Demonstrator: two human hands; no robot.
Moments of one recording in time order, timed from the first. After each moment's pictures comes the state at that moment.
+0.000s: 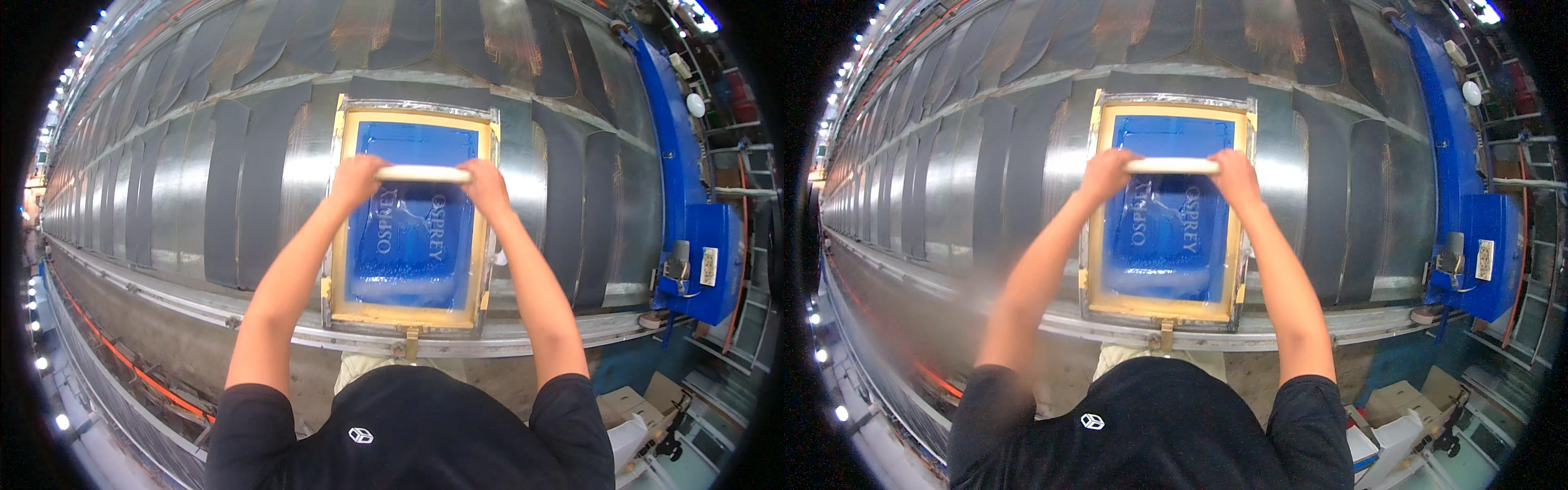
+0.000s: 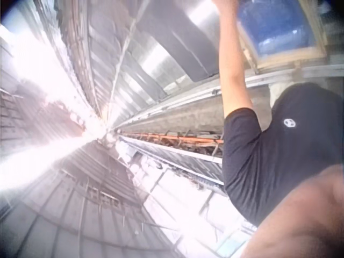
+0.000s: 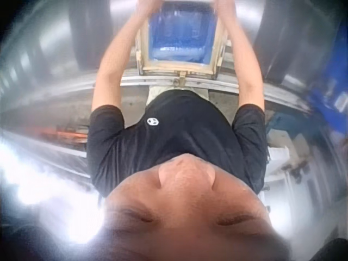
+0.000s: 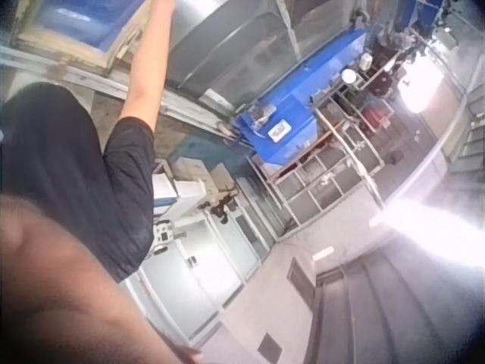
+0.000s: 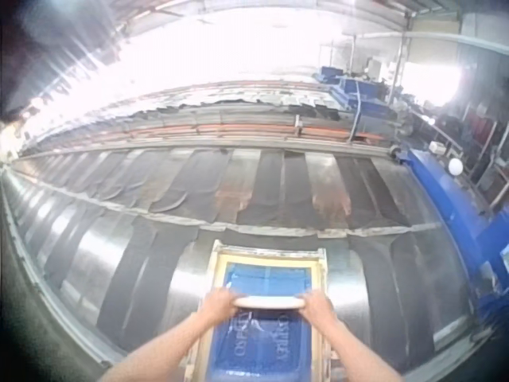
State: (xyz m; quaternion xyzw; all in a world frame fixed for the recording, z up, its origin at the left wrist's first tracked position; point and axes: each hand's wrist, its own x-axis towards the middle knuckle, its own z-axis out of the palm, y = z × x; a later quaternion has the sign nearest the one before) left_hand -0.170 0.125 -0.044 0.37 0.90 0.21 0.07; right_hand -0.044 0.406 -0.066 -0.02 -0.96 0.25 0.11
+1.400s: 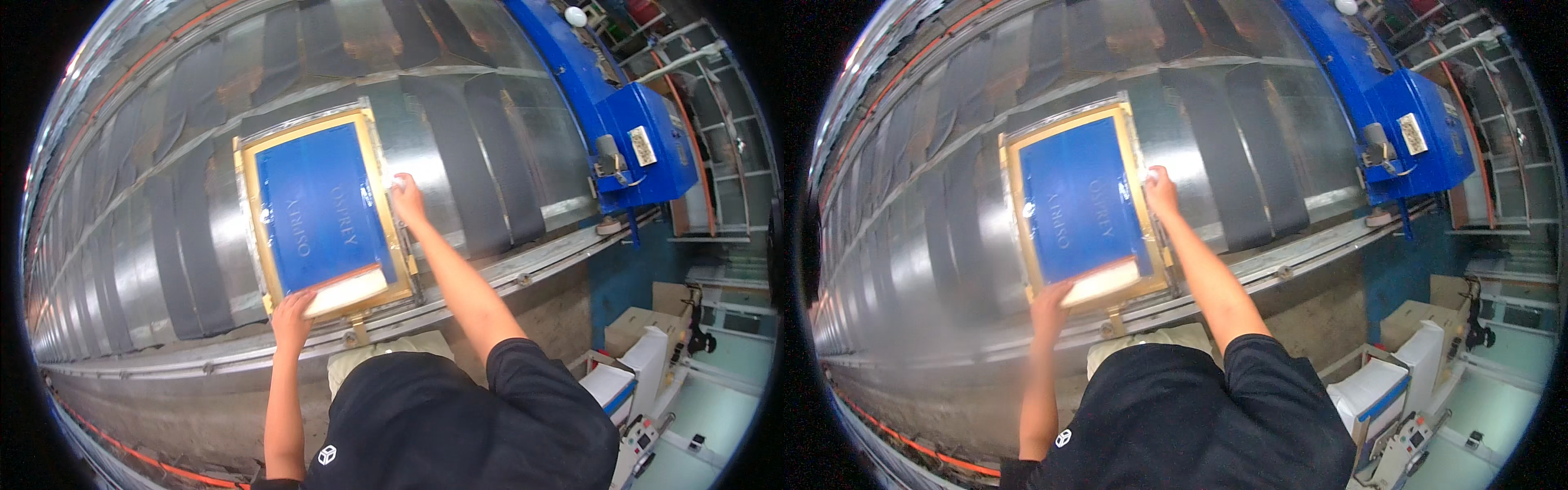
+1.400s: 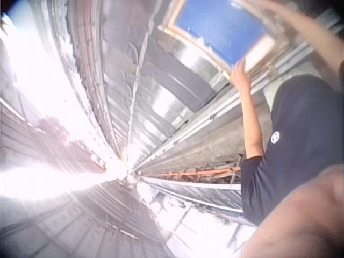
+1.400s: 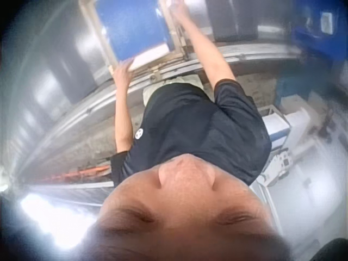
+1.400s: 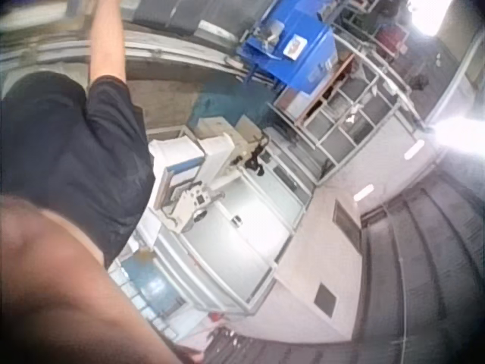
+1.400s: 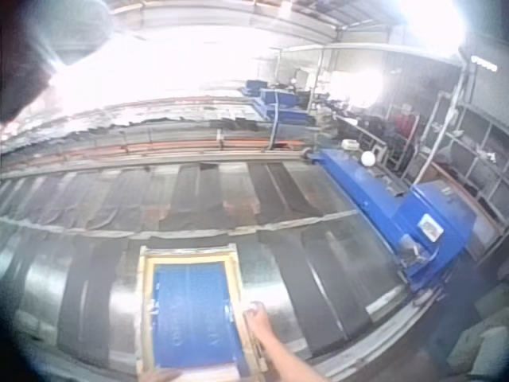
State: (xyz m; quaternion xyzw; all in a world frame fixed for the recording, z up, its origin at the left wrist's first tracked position) left_hand 0.084 0.003 -0.043 0.35 0.90 0.25 0.09; right_hand 0.065 0.394 -0.117 -0.40 -0.77 0.48 0.12
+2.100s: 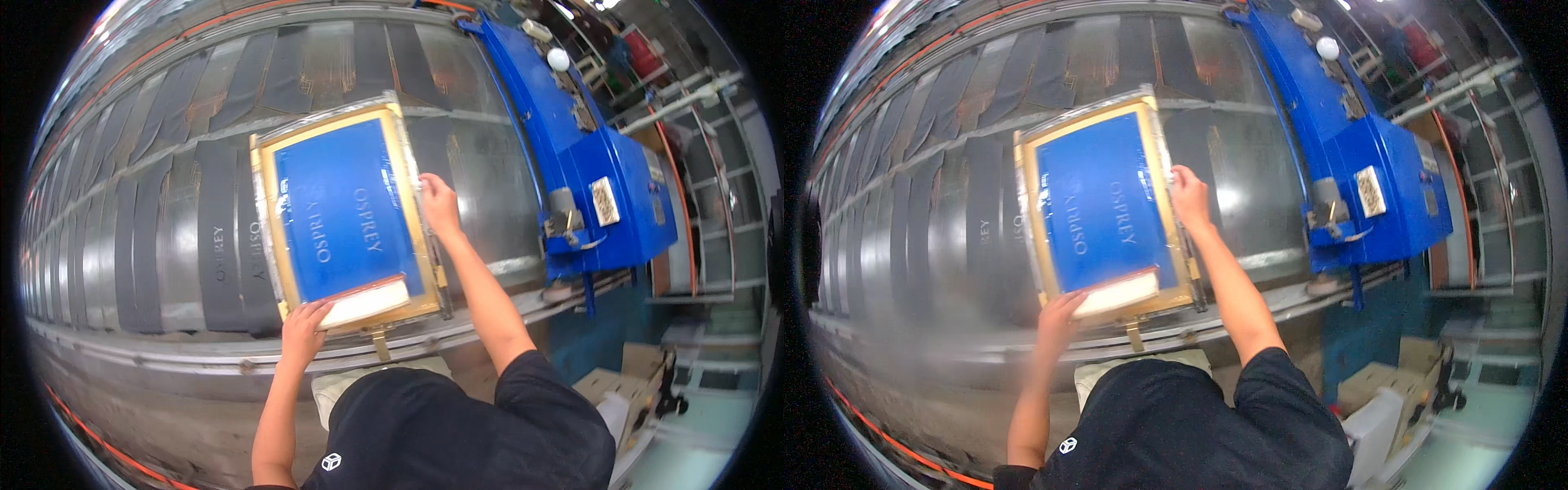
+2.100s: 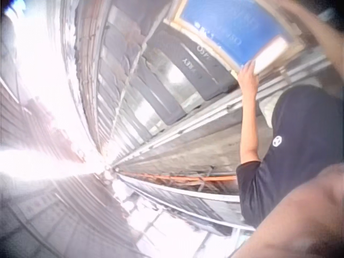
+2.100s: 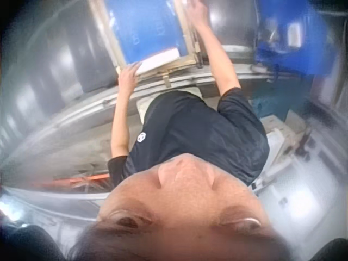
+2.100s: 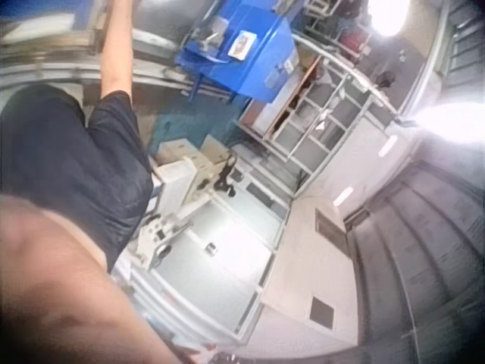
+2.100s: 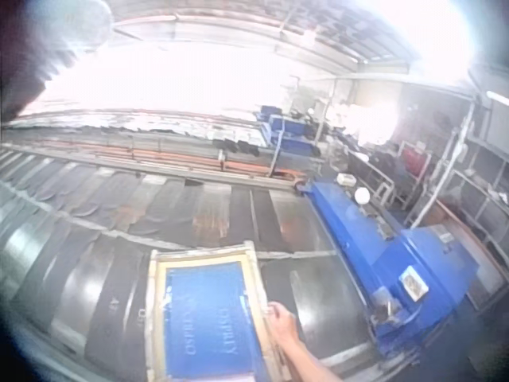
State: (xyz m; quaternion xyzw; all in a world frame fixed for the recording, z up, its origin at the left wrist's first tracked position) left_hand 0.203 0.272 -0.004 0.38 0.87 0.30 0.10; right_hand 0.162 0.672 -0.013 -0.27 -0.84 0.40 0.25
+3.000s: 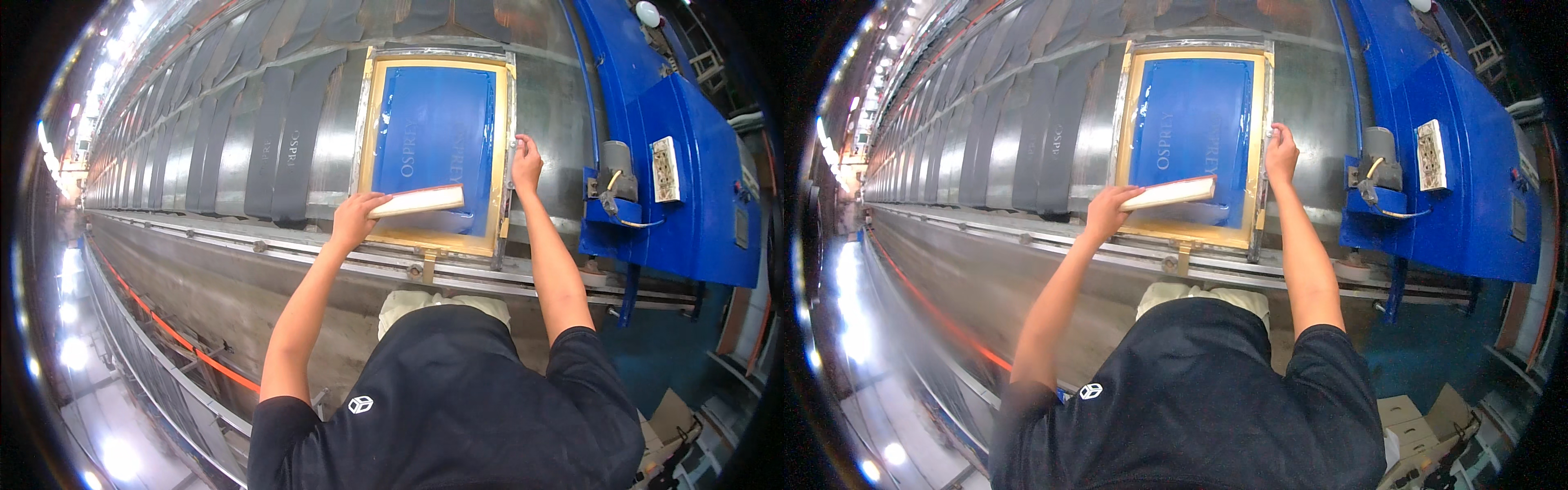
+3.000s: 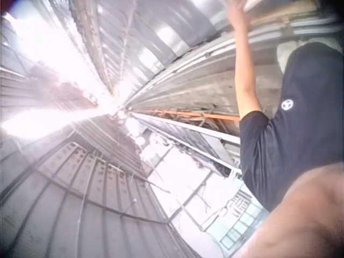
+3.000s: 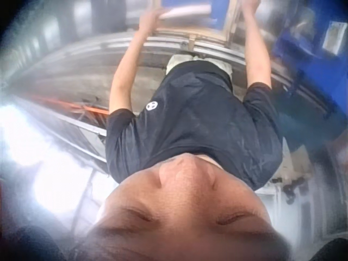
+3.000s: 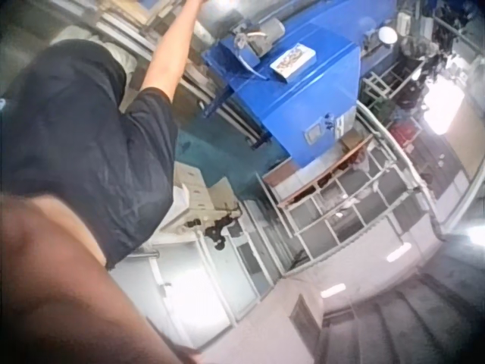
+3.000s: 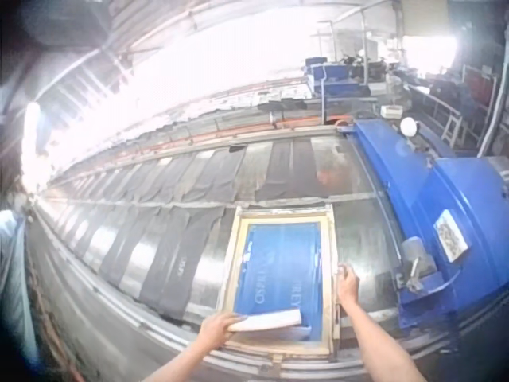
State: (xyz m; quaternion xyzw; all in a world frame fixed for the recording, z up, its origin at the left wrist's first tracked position) left_hand 0.273 0.438 0.000 0.31 0.93 0.17 0.08; right_hand 0.281 0.828 -0.098 -0.34 -0.79 0.46 0.22
